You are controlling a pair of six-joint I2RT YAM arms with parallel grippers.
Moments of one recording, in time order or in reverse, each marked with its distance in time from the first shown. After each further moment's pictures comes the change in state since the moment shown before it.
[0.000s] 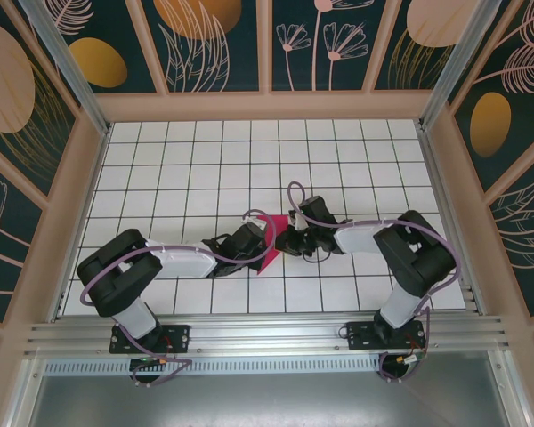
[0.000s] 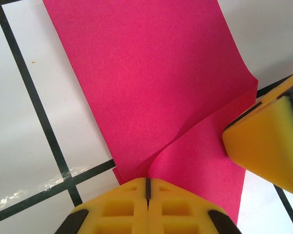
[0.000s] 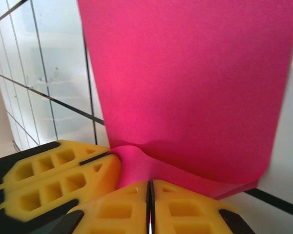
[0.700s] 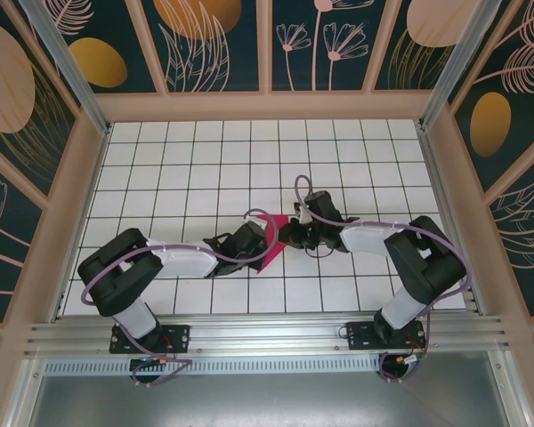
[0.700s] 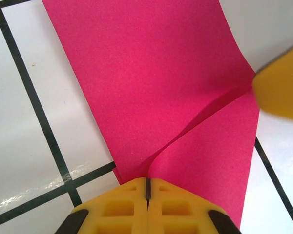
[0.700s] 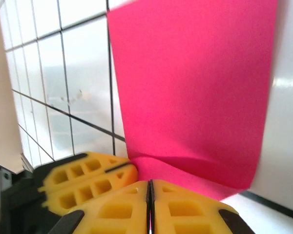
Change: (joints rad) left arm 0.000 0.006 0.015 -0.019 -0.004 0.007; right arm -0.043 -0.079 0.002 0.001 0.029 -0.003
